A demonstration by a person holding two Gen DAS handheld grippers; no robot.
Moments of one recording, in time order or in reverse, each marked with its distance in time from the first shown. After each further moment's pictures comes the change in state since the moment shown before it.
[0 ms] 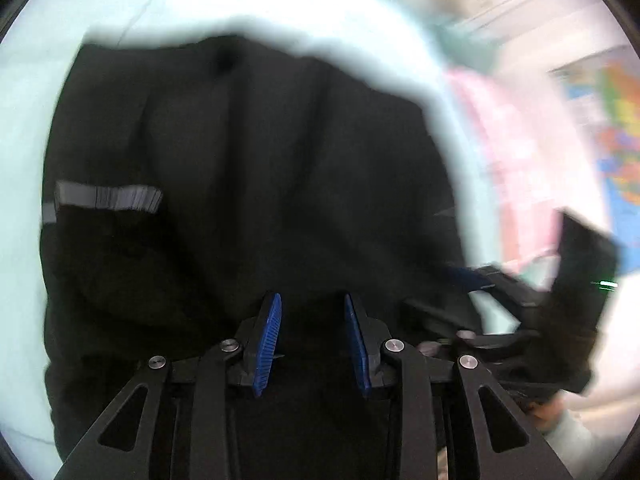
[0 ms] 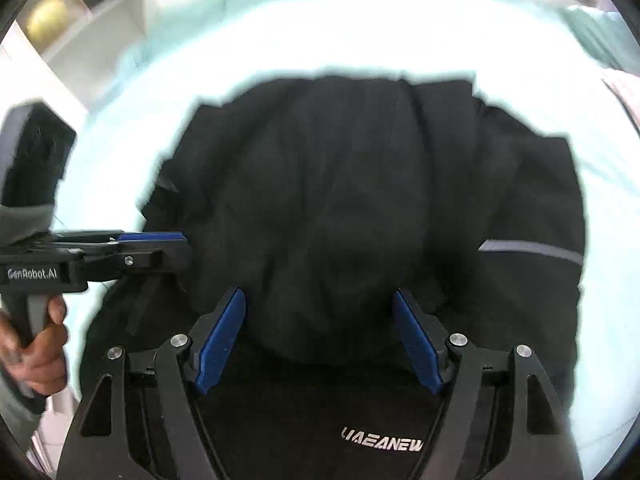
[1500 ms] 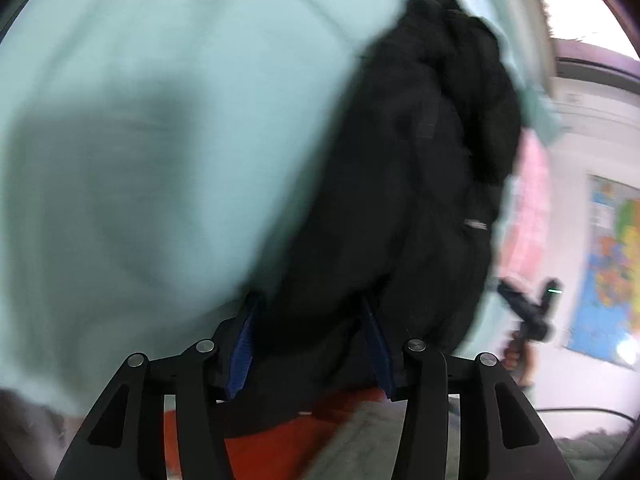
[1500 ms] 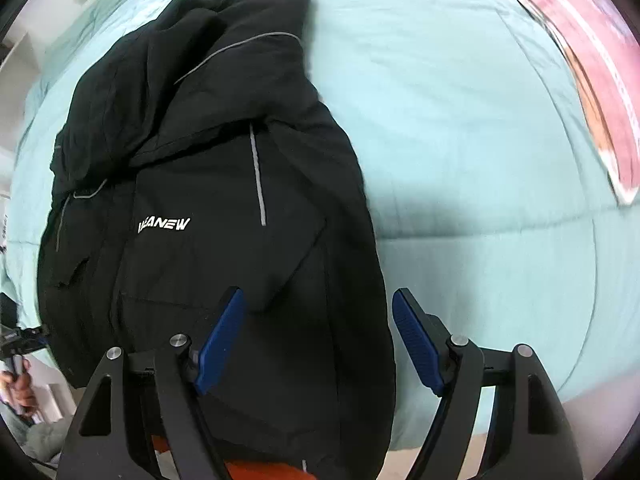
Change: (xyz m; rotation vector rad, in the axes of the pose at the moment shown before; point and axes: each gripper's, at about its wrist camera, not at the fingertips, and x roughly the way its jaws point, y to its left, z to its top) left arm -0.087 0.138 -0.248 -0.484 0.054 -0.225; right arm -0.122 -0.163 -0.171 0.357 0.151 -0.146
